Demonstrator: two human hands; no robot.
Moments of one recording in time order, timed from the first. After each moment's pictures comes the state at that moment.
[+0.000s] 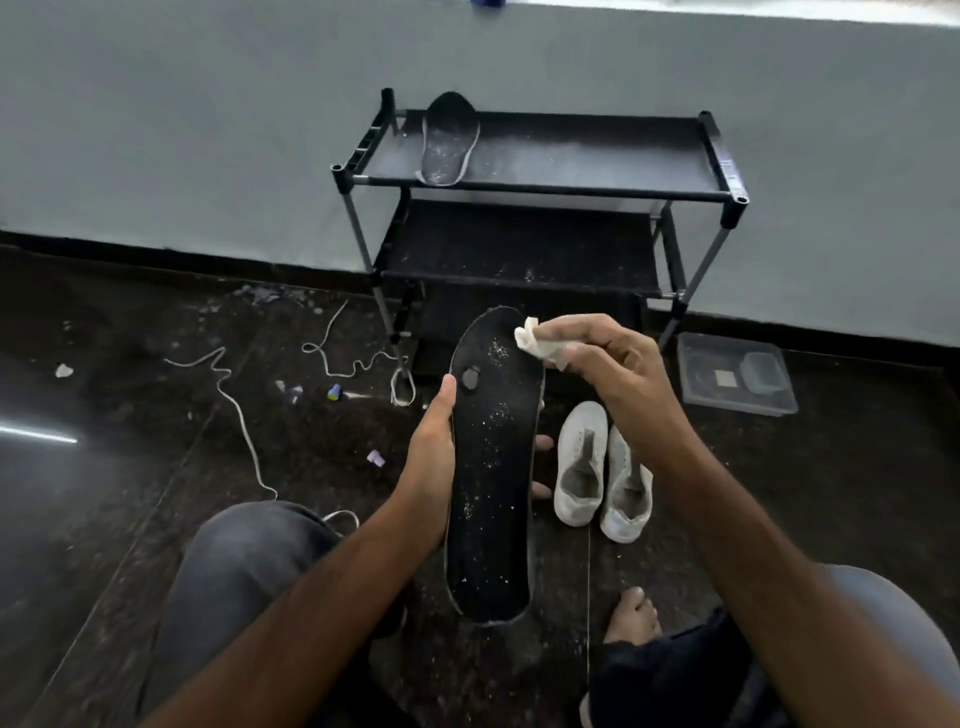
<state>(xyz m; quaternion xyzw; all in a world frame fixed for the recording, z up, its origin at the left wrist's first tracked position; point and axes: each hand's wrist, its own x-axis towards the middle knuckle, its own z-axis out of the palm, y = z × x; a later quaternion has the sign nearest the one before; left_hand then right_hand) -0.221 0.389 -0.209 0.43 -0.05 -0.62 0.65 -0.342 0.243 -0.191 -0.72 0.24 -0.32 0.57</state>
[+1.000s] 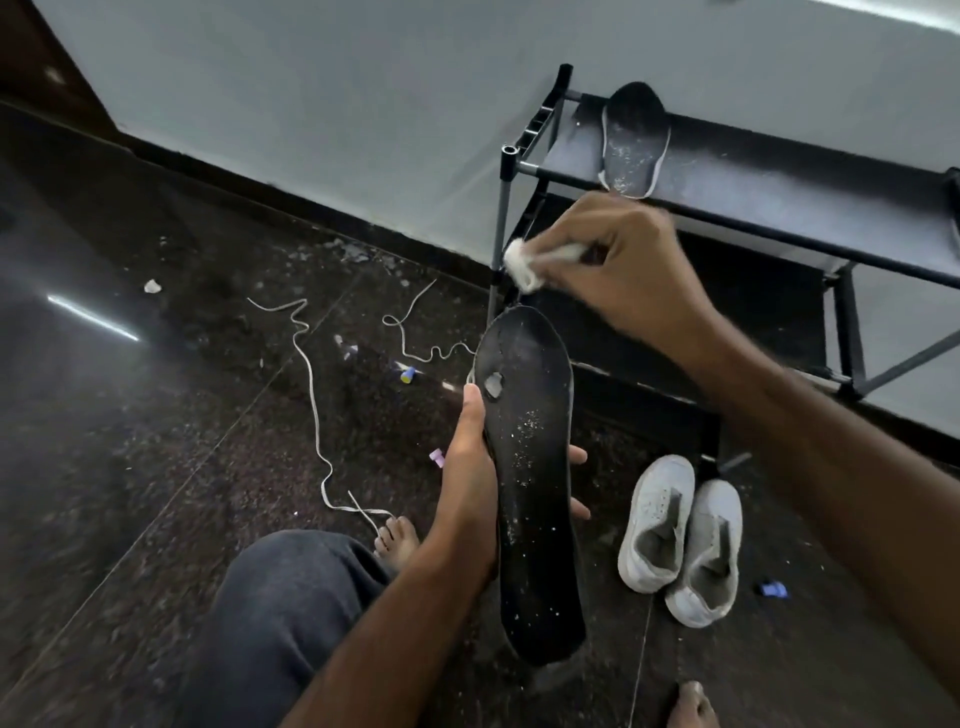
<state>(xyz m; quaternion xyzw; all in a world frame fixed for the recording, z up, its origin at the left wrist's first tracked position) -0.118 0.416 -0.228 0.45 0.02 -0.53 0.72 -0.112 0.214 -0.155 -0.93 0.09 -0.23 0.28</state>
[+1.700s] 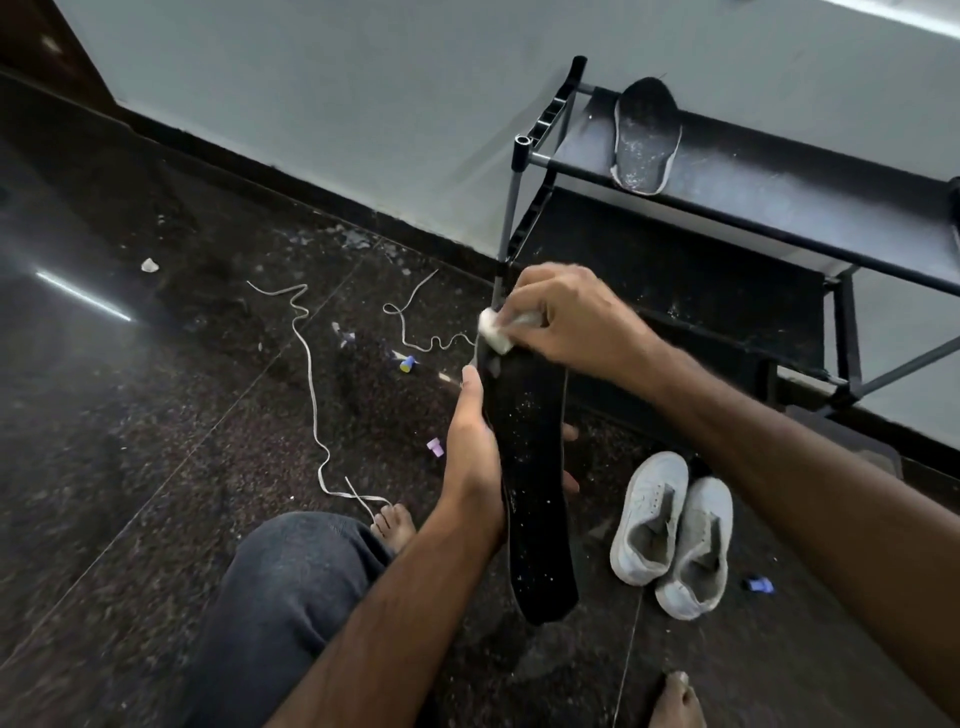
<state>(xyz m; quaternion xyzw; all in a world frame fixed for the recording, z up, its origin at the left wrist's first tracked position) -0.111 0.408 -0.224 0.47 0.07 -0.50 0.72 -0.097 0.236 -0.196 -0.98 -0.01 -0.10 0.17</state>
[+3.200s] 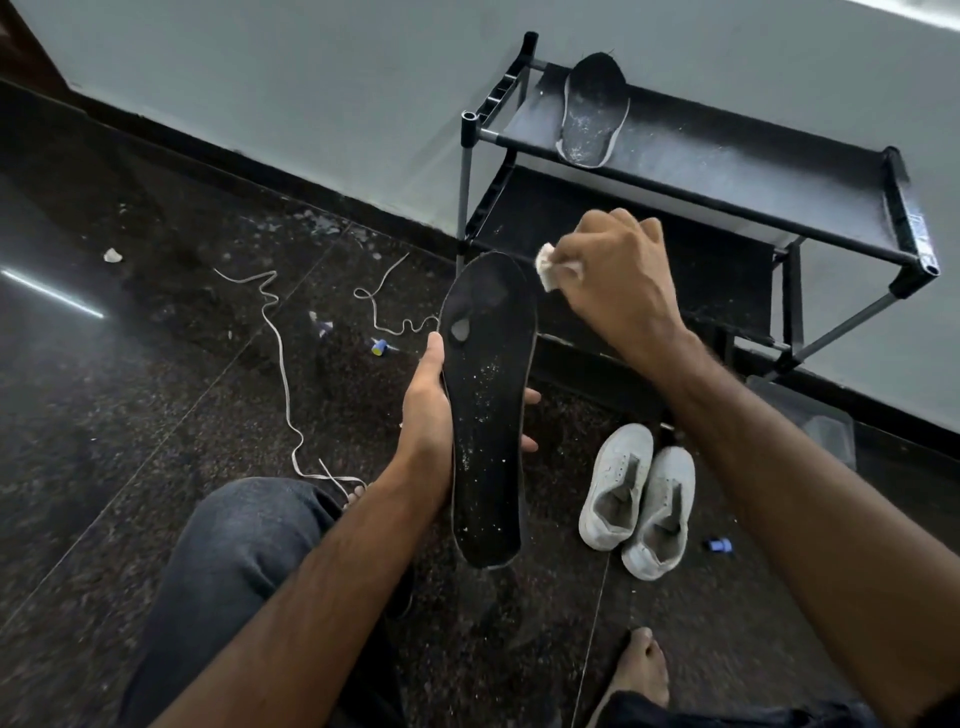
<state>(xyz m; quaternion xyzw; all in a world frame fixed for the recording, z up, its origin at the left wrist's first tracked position) -0.120 0.401 -0.231 0.46 0.01 -0.50 0.73 -0.153 0.196 -0.188 -0.96 0.19 -0.22 0.03</state>
